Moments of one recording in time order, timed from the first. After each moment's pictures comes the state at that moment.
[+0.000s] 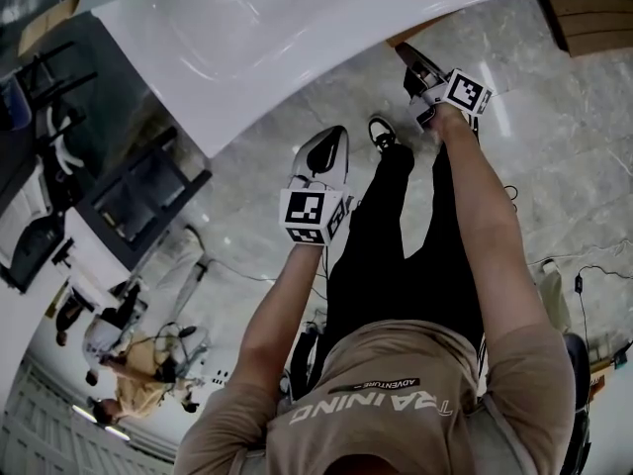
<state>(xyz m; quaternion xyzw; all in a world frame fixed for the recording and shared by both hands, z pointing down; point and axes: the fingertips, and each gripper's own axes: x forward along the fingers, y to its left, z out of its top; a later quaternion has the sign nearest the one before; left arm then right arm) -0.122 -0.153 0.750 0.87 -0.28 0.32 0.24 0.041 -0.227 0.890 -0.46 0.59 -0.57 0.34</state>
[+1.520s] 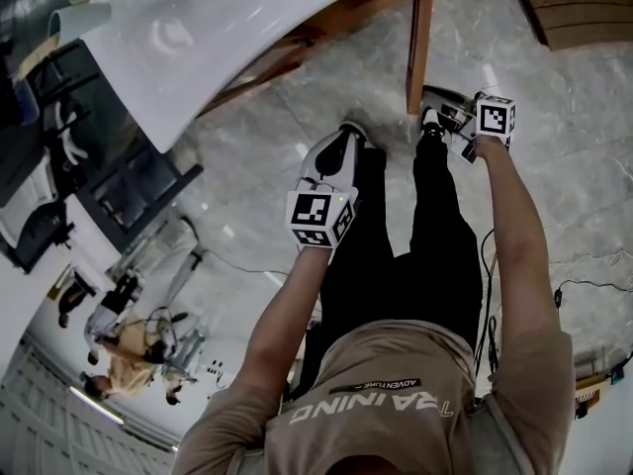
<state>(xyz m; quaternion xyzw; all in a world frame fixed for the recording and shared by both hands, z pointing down) 0.007 -0.071 0.736 0.86 -0.30 0.32 0.25 0.140 -0.058 0.891 -0.31 0.70 -0.61 0.19</state>
